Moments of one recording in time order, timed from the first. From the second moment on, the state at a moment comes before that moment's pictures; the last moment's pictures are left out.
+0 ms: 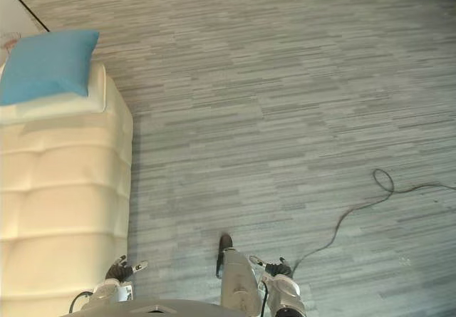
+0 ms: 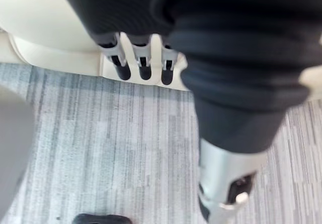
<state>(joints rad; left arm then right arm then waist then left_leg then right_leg) 0.08 -0.04 0.15 0.91 -0.04 0.03 0.15 0.01 -0.06 -0.40 0.91 0.07 0.03 -0.14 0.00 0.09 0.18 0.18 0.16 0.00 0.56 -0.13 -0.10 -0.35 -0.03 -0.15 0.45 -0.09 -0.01</state>
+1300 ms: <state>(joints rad) 0.10 -0.04 0.21 0.88 -0.07 0.04 0.17 0.03 -0.03 -0.35 0.89 0.11 0.03 -0.15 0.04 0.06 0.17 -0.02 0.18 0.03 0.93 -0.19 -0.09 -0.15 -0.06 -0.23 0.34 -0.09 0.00</state>
